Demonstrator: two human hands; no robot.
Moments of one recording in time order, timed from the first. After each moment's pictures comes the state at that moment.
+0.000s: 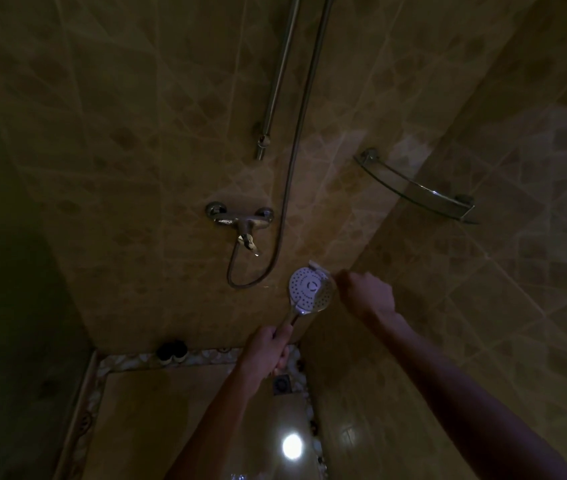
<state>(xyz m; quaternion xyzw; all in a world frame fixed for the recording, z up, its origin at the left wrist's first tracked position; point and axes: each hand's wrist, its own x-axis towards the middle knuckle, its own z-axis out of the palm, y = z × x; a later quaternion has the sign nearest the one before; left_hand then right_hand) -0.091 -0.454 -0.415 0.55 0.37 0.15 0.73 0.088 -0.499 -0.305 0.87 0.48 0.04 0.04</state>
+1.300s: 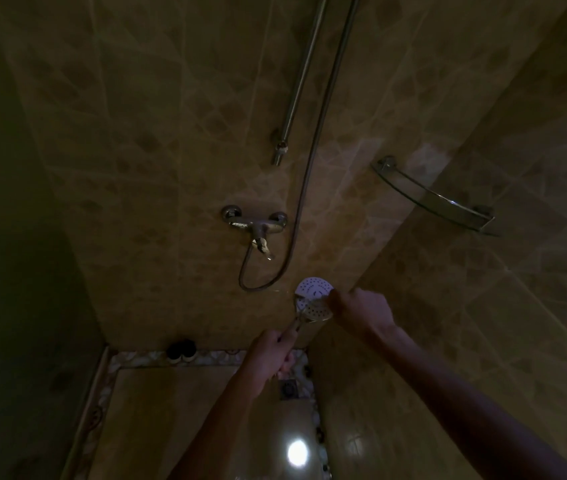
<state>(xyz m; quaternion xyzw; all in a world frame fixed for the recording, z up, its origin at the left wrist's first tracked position) -0.100 -0.443 -0.422 0.55 0.38 0.14 0.73 0.069 -0.490 -0.319 0.80 0.58 0.05 0.14</state>
